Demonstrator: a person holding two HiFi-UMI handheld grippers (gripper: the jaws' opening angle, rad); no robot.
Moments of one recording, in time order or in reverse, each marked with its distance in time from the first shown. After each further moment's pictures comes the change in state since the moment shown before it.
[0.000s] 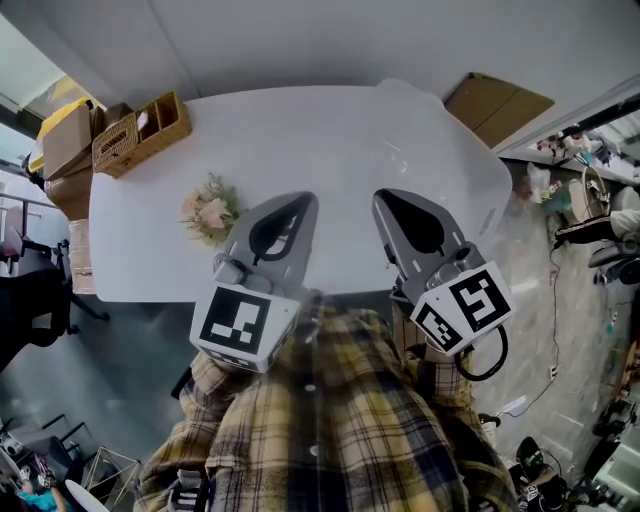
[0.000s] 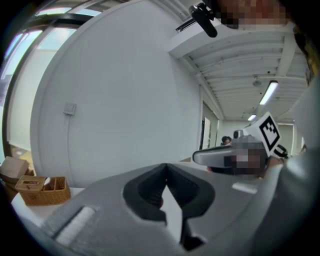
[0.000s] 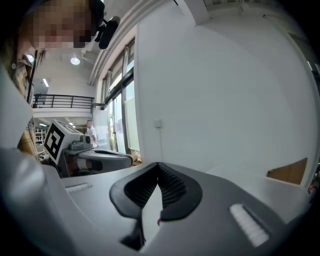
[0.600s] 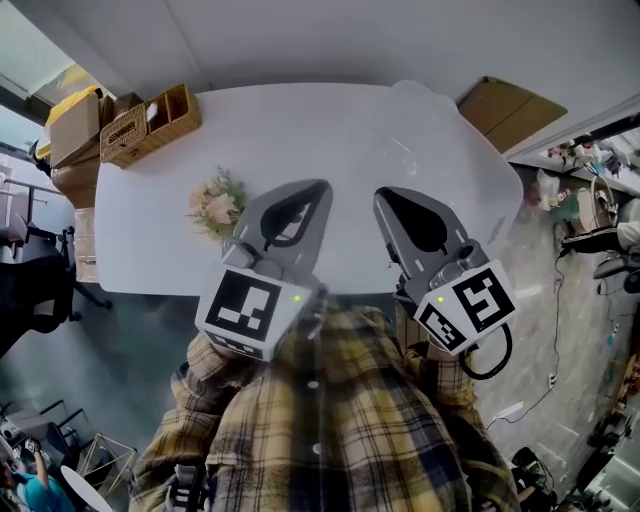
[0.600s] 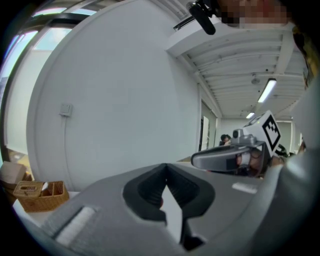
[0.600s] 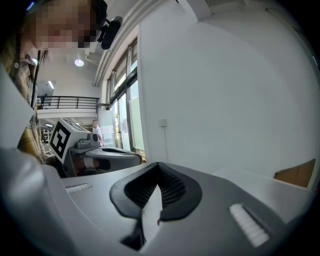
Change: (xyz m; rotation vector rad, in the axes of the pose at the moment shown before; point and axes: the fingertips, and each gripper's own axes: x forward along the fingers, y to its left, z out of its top) left arm 0.020 0.007 0.004 0.038 0.013 -0.022; right arm 0.016 -0.001 0.001 -0.010 0.008 0.066
